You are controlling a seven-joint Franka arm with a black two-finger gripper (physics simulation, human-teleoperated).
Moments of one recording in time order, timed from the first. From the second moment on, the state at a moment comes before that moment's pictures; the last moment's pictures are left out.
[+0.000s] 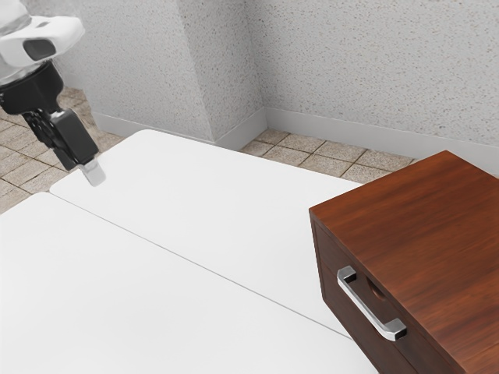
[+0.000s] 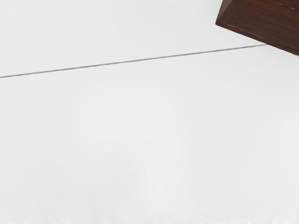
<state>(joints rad) -0.32 -0.41 0.32 -1.63 0.02 1.34 0.18</state>
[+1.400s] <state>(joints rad) -0.36 -0.83 0.13 -2.28 -0.01 1.82 1.00</state>
